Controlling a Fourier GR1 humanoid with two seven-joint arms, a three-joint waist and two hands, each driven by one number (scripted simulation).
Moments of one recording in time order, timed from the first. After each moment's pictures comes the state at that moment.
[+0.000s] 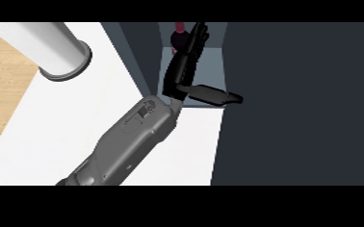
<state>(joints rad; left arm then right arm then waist) -0.83 0.01 -0.52 -0.98 0.60 0.38 -0.38 -0.59 -0.26 -0.08 -2.39 -0.26 -0.10 0.95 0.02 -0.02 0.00</state>
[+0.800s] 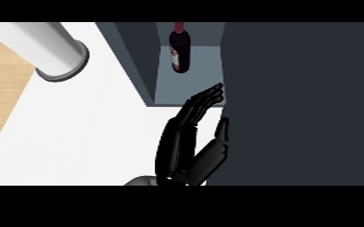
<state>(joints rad) -0.40 0.04 -0.81 -1.62 0.51 0.78 -0.30 -0.63 -0.26 -0.02 -2.39 -0.22 -0.14 0.95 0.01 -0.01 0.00</state>
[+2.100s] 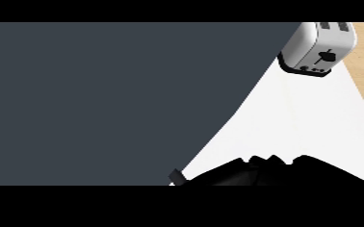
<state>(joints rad) 0.21 0.65 -0.61 -2.18 0.72 0.31 -0.46 -0.66 -0.09 0.33 -2.39 -0.23 -0.12 0.98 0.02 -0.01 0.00</state>
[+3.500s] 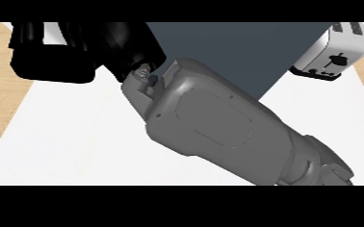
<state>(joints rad) 0.49 0.94 -0.01 -2.06 1.13 -0.30 -0.51 -1.29 0.00 0.46 -1.28 -0.20 -0.42 0.52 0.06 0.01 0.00</state>
